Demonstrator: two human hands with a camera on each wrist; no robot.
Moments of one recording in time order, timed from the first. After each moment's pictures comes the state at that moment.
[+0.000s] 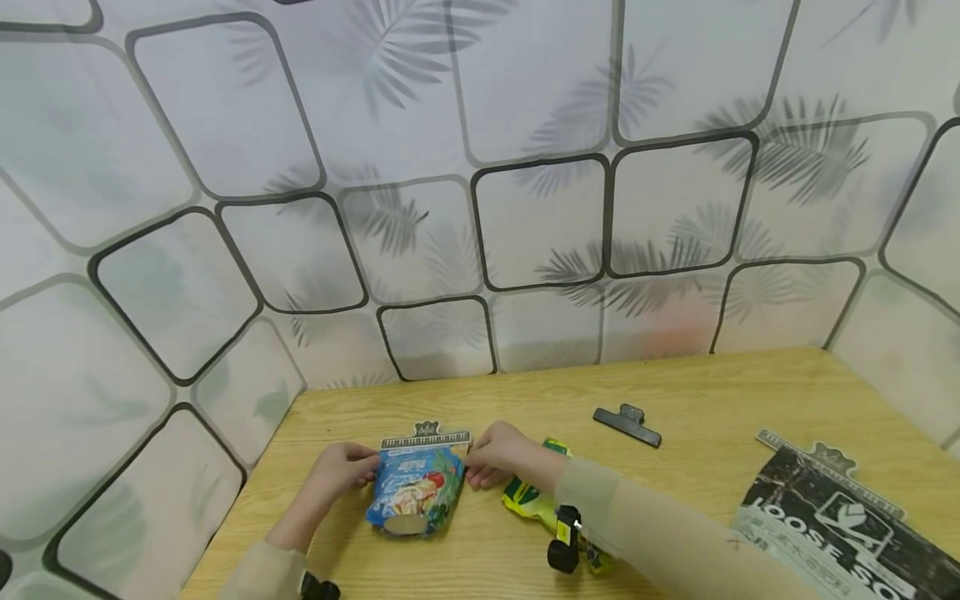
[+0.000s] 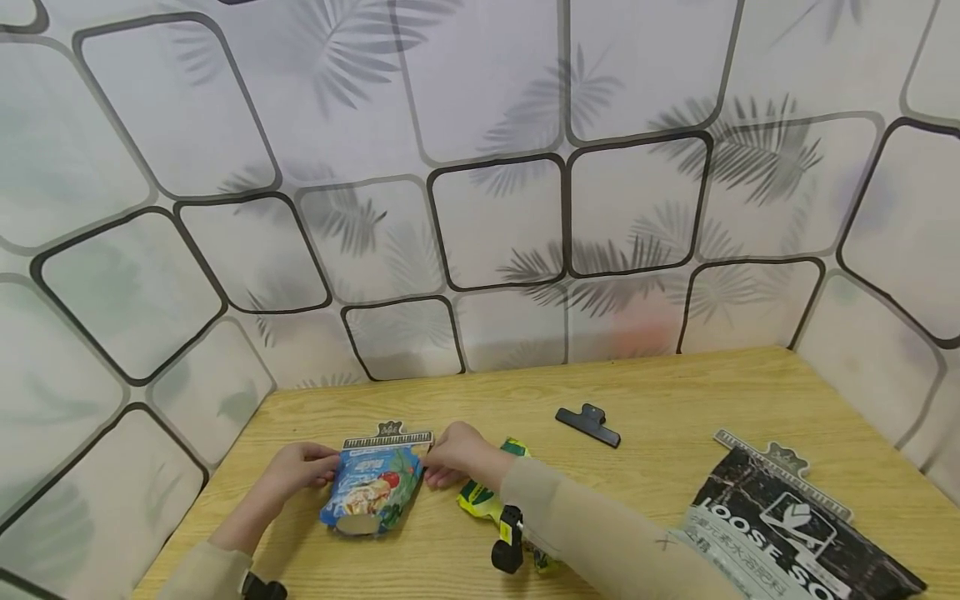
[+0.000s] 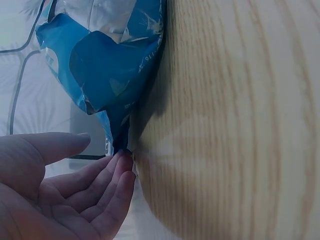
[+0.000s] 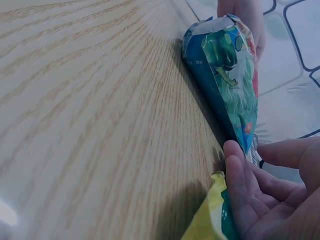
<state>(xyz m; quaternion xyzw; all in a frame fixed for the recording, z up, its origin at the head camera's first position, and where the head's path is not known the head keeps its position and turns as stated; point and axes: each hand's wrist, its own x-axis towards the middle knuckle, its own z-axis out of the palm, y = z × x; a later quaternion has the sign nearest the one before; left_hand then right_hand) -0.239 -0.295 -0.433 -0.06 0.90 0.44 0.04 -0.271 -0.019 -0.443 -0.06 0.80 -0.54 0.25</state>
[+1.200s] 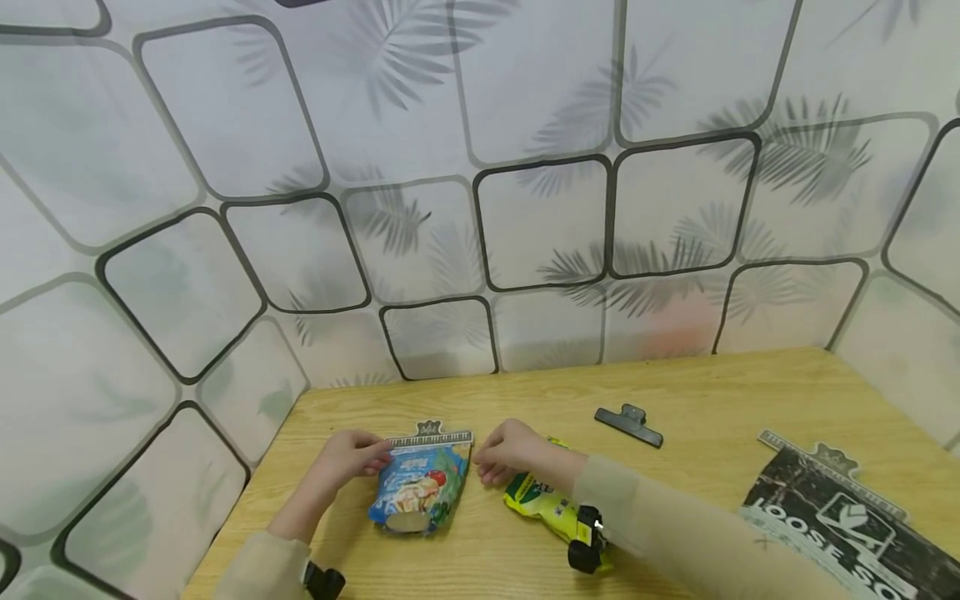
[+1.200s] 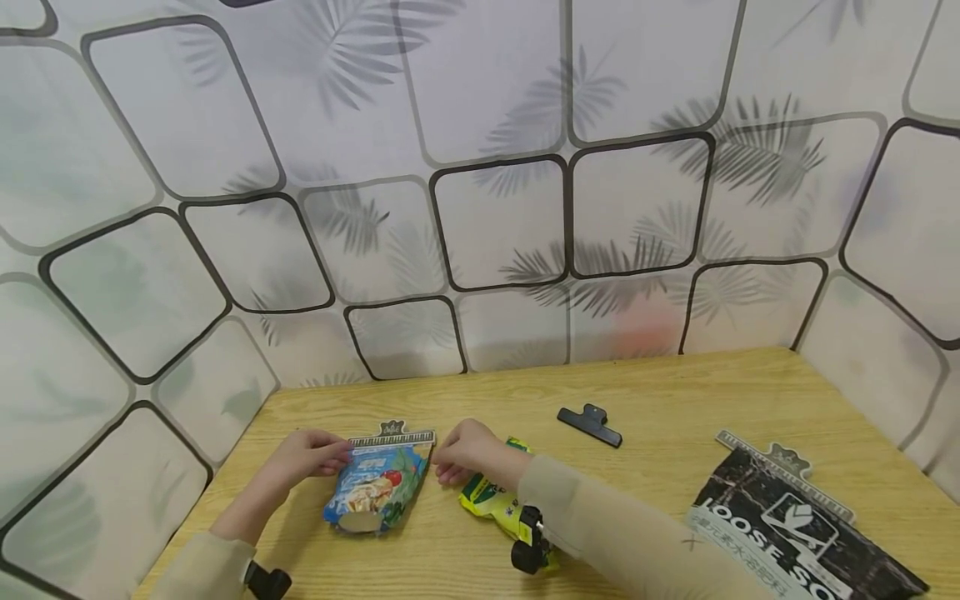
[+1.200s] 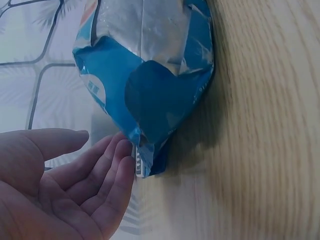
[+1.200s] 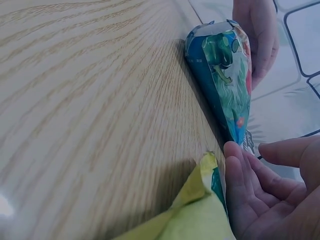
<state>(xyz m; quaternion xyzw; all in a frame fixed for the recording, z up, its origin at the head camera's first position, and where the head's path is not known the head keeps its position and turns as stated) -0.238 -0.285 -0.412 -0.04 0.88 0.46 0.07 -0.267 -0.004 -0.438 -0.08 0.81 -0.53 0.24</state>
